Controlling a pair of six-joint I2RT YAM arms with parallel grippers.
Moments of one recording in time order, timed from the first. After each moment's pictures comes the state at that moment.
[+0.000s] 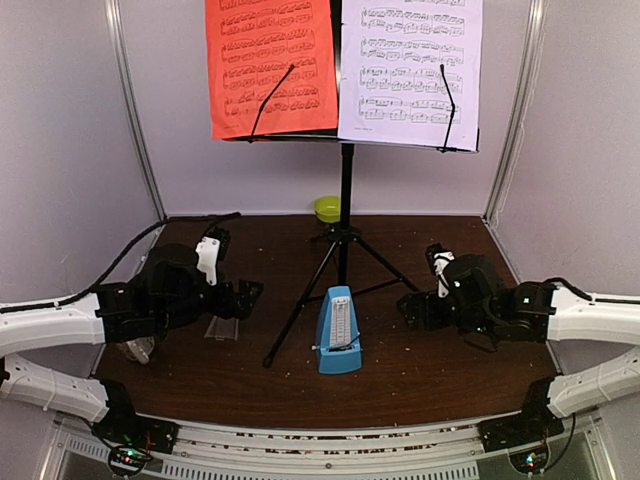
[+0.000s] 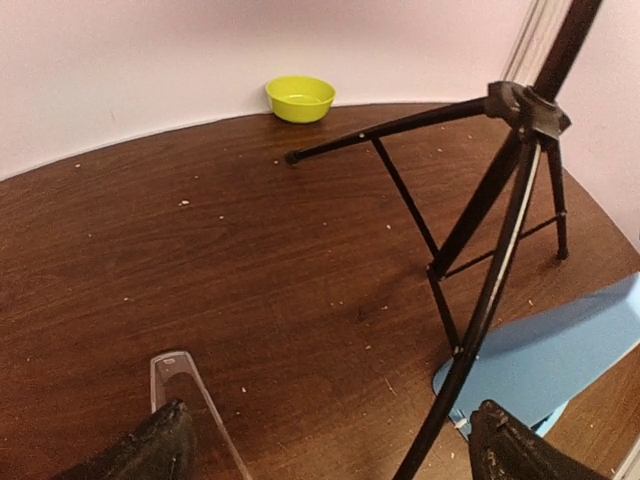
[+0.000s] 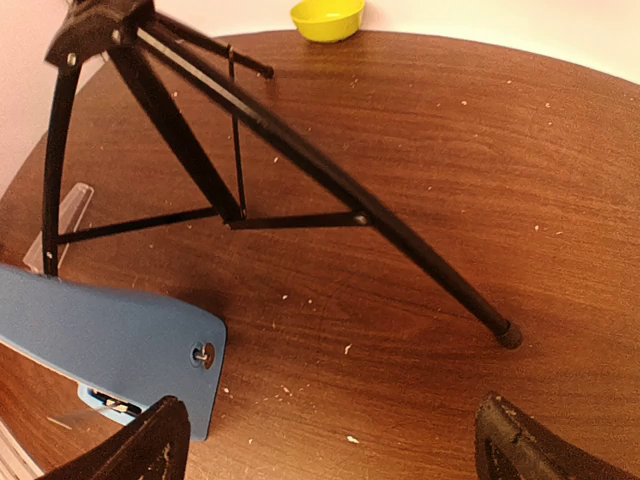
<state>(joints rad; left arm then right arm) -0.92 1.05 0.67 -0.09 -0.34 -0.35 0.93 1.09 0.69 -0.29 0.40 0.52</state>
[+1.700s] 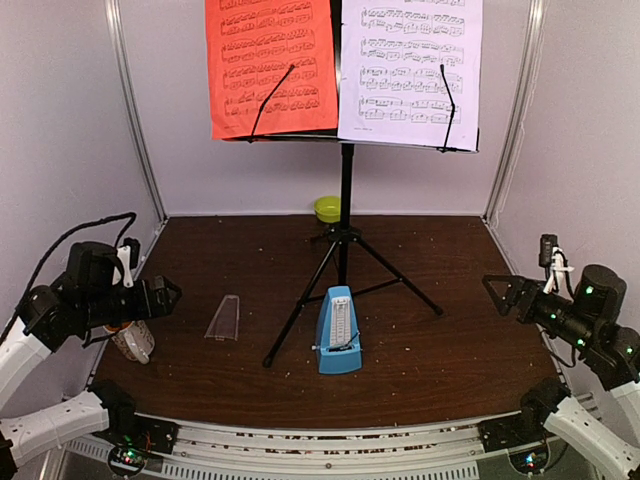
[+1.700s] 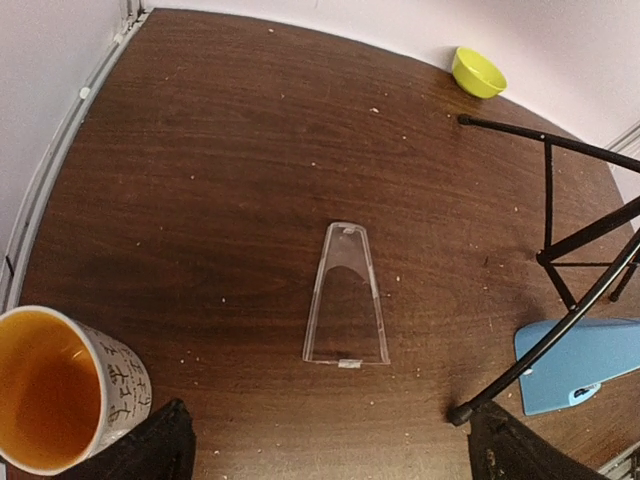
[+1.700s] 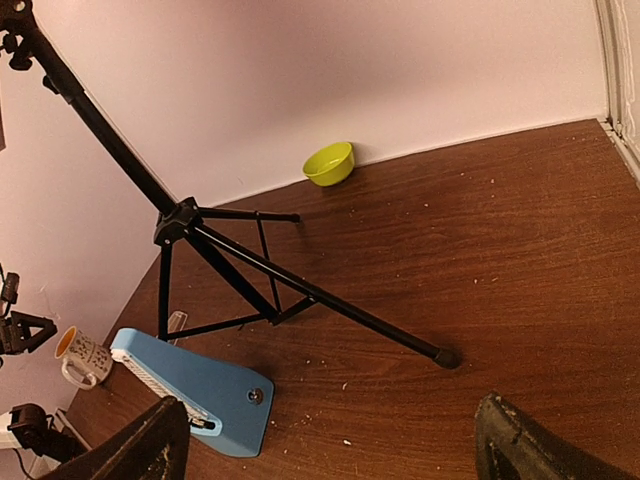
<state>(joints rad) -0.47 0.62 0.73 -0.78 -0.15 -0.54 0.40 0.27 0.56 -0.54 -0.05 0.48</state>
